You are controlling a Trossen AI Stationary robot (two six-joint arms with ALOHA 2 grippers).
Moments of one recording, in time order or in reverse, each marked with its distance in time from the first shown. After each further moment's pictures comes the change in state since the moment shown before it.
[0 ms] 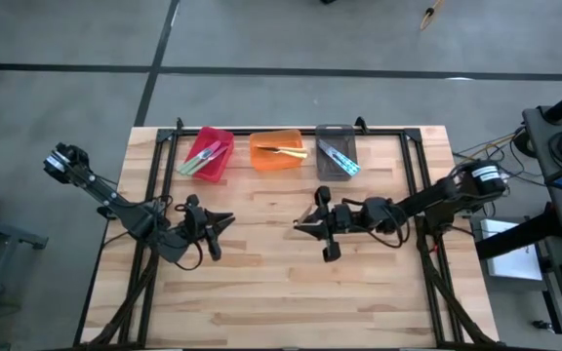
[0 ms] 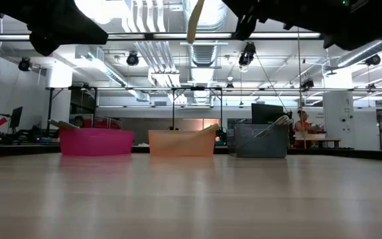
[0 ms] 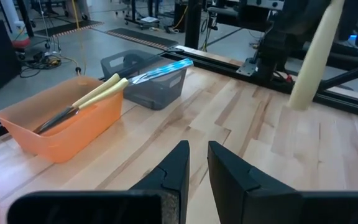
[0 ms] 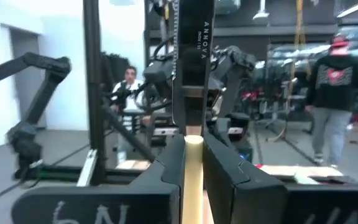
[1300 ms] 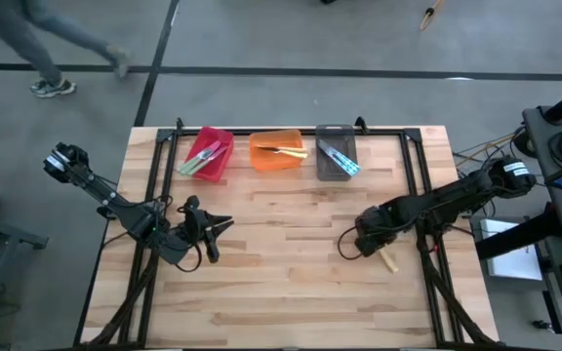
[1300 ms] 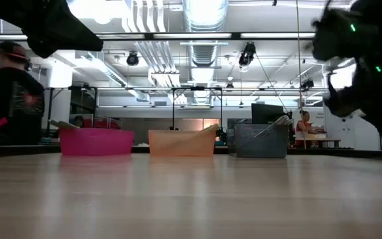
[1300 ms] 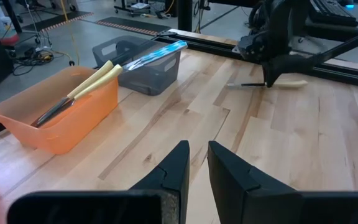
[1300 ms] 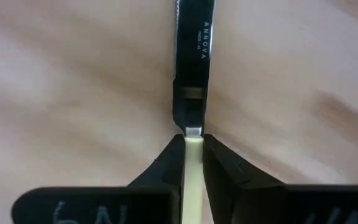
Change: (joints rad) left arm -0.008 -0.009 0.000 -0.089 0.053 0.000; right arm 0.007 -0.267 -0.056 -1.976 -0.208 1.258
